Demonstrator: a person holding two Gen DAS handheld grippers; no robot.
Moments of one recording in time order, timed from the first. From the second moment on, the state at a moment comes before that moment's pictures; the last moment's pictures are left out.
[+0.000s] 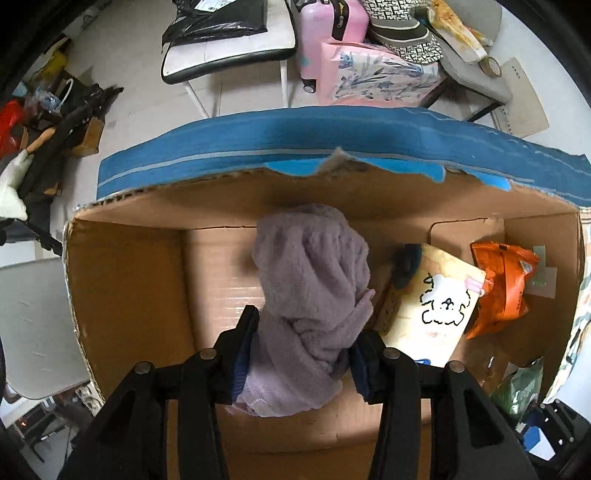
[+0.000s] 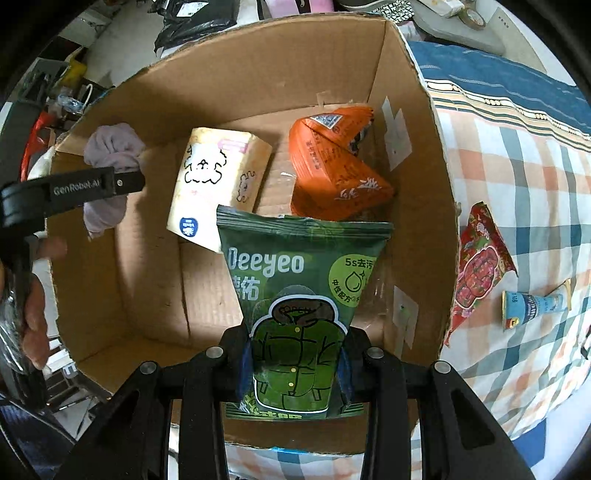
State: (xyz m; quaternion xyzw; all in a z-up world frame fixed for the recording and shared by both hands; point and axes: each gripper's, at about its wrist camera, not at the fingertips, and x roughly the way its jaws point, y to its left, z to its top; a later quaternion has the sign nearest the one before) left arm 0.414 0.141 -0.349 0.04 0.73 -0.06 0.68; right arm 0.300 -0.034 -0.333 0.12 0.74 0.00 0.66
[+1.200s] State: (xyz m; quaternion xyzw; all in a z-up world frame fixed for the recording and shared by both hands) left arm 0.238 0.159 -0.198 -0.01 0.62 -0.03 0.79; right arm 0.224 -0.012 -0.200 0.03 0.64 0.03 0.77
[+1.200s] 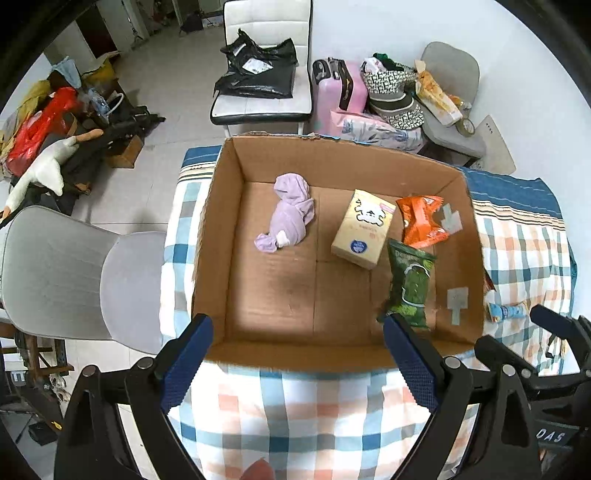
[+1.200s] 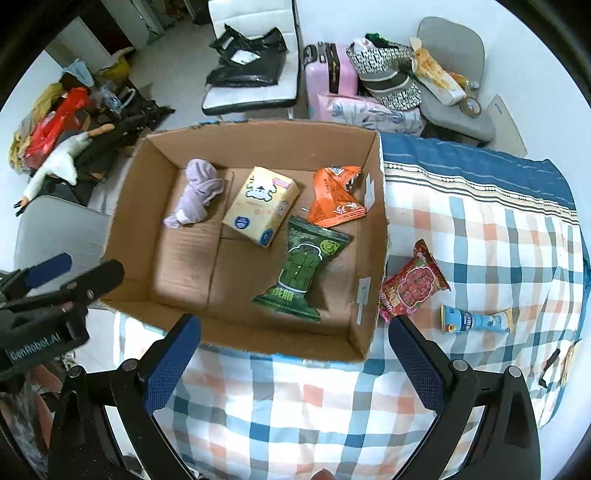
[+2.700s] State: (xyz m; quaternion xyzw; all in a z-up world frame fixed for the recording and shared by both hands) left arm 0.291 -0.213 -0.330 0.36 0.62 -0.11 0.69; right arm 0.182 -0.360 -0.420 0.43 0.68 -0.12 0.59
